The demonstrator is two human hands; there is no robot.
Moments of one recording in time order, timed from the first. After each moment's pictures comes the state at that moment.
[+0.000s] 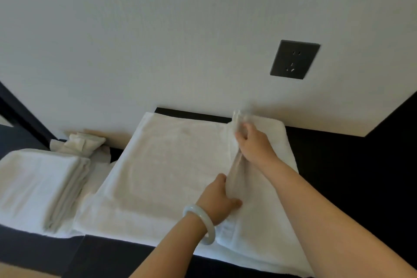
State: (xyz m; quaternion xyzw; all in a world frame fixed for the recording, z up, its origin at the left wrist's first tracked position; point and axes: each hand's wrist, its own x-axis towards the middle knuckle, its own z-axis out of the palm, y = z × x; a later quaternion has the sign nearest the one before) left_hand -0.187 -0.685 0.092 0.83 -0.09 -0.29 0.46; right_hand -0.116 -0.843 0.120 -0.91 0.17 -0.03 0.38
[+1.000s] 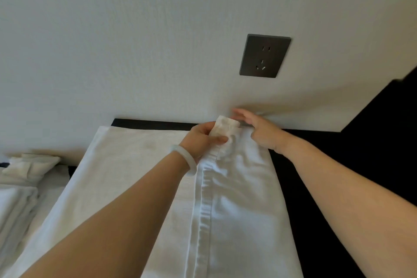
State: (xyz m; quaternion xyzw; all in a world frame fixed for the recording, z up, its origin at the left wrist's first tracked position) left_hand -0.034 -0.759 0.110 0.65 -0.11 -0.33 0.68; right_hand -0.072 -0.967 0.123 -0.88 0.06 0.10 0.45
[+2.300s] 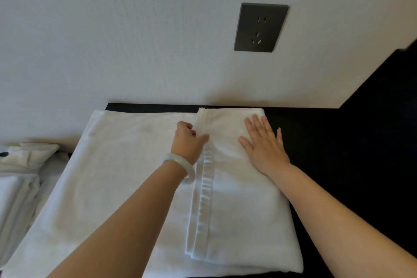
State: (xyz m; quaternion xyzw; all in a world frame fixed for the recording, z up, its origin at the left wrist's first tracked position) left_hand -0.070 -0.745 0.085 0.83 -0.01 -0.16 0.53; right_hand -0.147 -0.946 0.051 -0.98 0.15 0.07 0.10
